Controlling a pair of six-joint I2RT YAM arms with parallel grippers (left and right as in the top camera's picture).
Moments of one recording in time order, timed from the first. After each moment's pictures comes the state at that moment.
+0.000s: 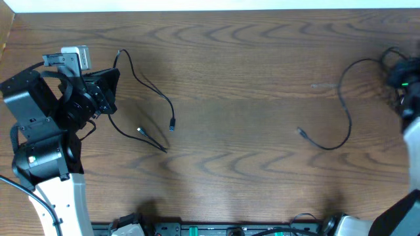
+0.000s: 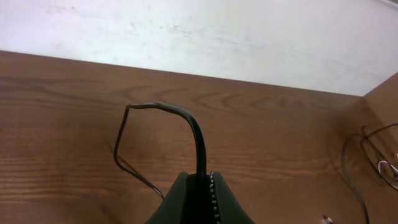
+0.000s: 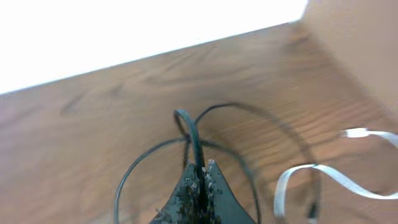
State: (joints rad) left arm 0.33 1.08 1.23 -0.68 0.65 -0.04; right arm -0.47 1.47 1.08 -0.10 -0.10 -0.01
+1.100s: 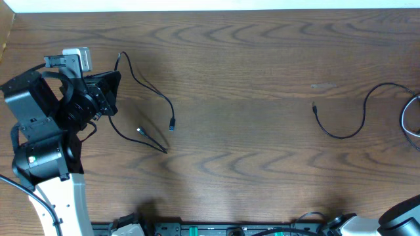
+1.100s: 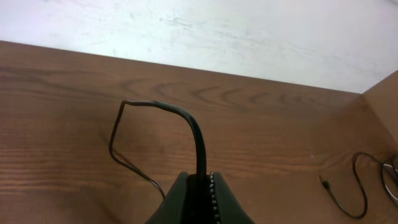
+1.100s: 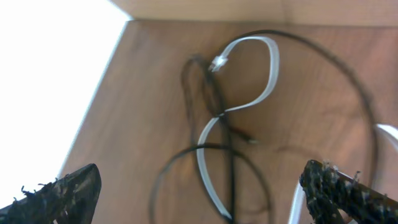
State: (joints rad) left arm 0.33 1.08 1.23 -0.71 0.65 -0.04; right arm -0.93 1.56 1.10 -0.16 -0.27 0.56
